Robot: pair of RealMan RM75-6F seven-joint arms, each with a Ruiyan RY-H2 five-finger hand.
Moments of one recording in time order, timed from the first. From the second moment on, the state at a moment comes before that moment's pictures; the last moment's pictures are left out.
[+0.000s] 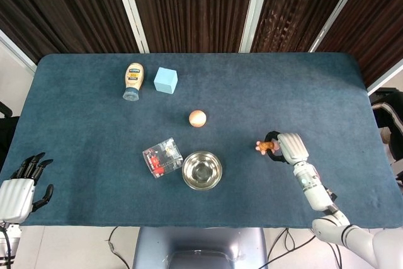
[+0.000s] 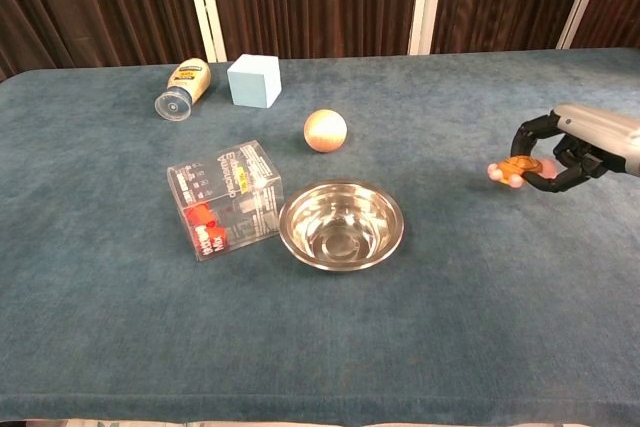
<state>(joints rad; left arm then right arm) -0.10 -1.20 -0.04 -1.52 1.51 1.50 0.06 0.56 -1.68 0.12 -0.88 -1.41 1.01 0.33</state>
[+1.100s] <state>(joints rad) -0.10 -1.20 -0.04 -1.53 1.51 1.50 0.08 0.46 -1.38 0.07 -1.36 -1.37 1.05 0.03</state>
